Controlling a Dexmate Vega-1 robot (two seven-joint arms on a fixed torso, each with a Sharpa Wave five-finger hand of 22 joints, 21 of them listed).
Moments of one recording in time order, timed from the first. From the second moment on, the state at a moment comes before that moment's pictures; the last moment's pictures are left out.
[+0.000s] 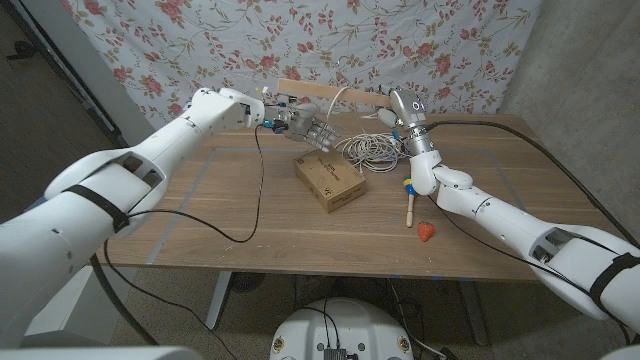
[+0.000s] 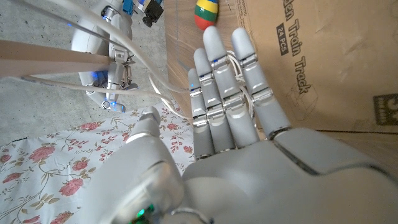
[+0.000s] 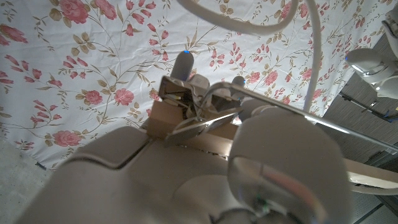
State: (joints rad) left arm 0.10 0.46 0.77 -1.02 -0.57 0.53 -0.72; left_hand 0.50 0.08 0.38 -0.17 0.19 0.91 0.19 0.28 0.22 1.14 0.07 0.37 0.22 1.27 -0.07 0.39 0.18 0.89 0.06 0.75 0.19; right arm -0.47 -0.51 -0.81 -1.16 -0.64 0.18 -0.93; right_hand 0.77 0.12 0.61 0.13 0.25 0.72 -0.08 0.59 0.63 0.88 -0.18 1.56 1.24 0.93 -0.13 1.56 1.24 0.51 -0.05 1.54 0.19
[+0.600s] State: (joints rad) left arm 0.09 0.38 0.74 -0.93 -0.53 0.50 -0.70; left_hand 0.91 0.17 0.62 -0.17 0.20 0.97 0.15 0.27 0.27 1.18 -0.03 0.39 0.29 1.32 -0.13 0.47 0.29 0.80 0.00 0.83 0.23; right arm -0.44 -0.50 -0.83 -1.11 -0.63 0.18 -0.94; right_hand 0.77 0.12 0.61 0.13 0.25 0.71 -0.08 0.60 0.63 0.88 -0.18 1.56 1.24 0.93 -0.13 1.56 1.24 0.51 -0.05 1.54 0.19
